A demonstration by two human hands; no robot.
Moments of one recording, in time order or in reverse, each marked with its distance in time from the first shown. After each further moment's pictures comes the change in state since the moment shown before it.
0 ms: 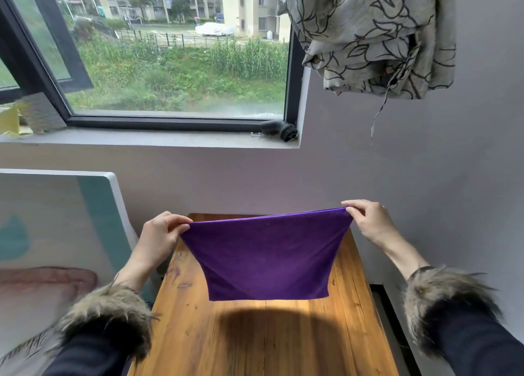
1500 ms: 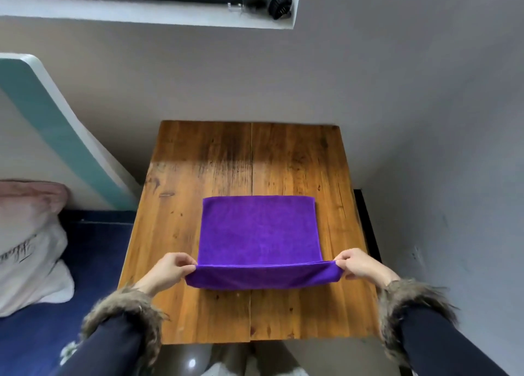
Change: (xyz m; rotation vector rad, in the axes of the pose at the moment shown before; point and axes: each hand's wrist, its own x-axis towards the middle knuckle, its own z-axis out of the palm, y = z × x) left_hand -0.174 -0.110 0.105 -0.055 -0.798 -0.660; right_hand -0.201 0.134 0.086 0.001 -0.789 0.850
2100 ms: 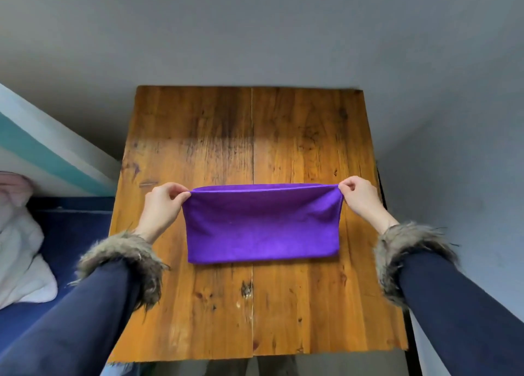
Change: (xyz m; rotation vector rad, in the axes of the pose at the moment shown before) left_hand 0.122 0.063 -0.035 0.118 0.504 0.179; right_hand 0.115 -0.081 -0.039 -0.004 0.468 -0.240
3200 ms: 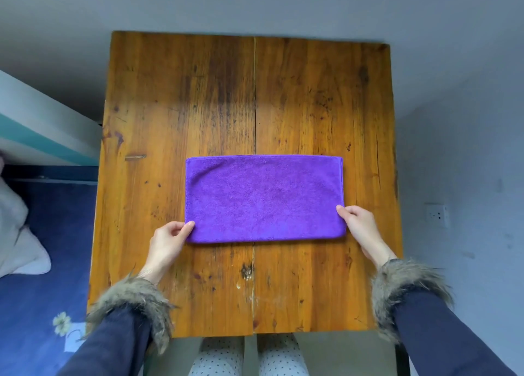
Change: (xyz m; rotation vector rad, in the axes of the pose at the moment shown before) left_hand -0.060 -0.076 0.068 -0.210 -0.176 -0.463; right_hand -0.039 0.059 0.062 0.265 -0.134 0.331
